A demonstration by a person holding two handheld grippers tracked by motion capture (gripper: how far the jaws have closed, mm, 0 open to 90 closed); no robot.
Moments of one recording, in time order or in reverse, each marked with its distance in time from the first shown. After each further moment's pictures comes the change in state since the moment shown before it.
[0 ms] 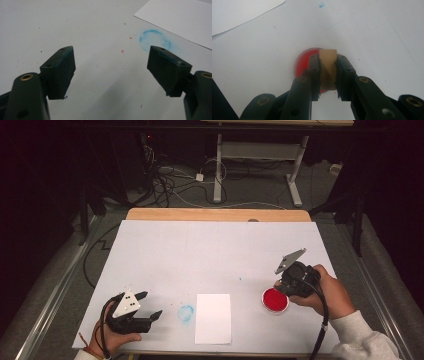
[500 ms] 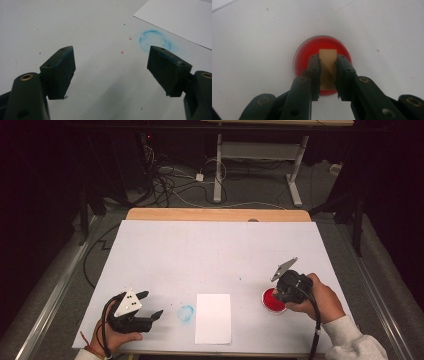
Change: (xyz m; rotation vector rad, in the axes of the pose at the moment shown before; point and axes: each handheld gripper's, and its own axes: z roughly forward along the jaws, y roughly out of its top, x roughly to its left) left arm 0.000 0.002 0.003 0.005 -0.004 0.007; right arm 0.004 -0.015 0.049 0.075 0.047 0.026
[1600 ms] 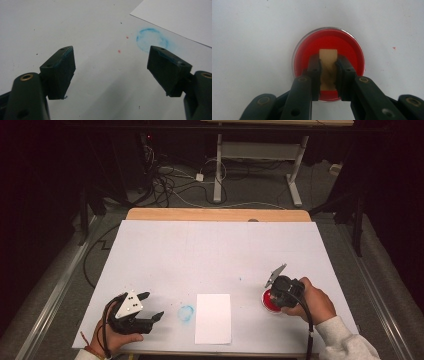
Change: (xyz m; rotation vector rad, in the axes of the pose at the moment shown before) left arm -0.003 0.000 0.000 0.011 -0.006 0.026; right arm 0.008 0.002 0.020 0.065 -0.018 -0.038
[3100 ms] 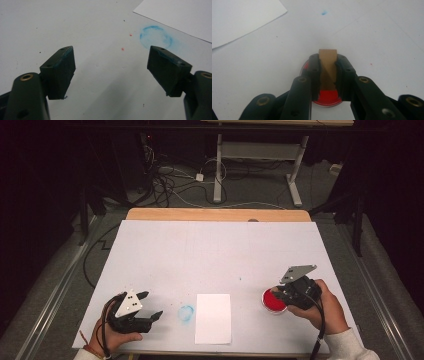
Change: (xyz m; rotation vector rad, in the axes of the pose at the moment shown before) left arm 0.003 -0.001 0.000 0.011 0.007 0.000; right arm 0.003 -0.024 -0.042 -0.330 -0.020 0.105
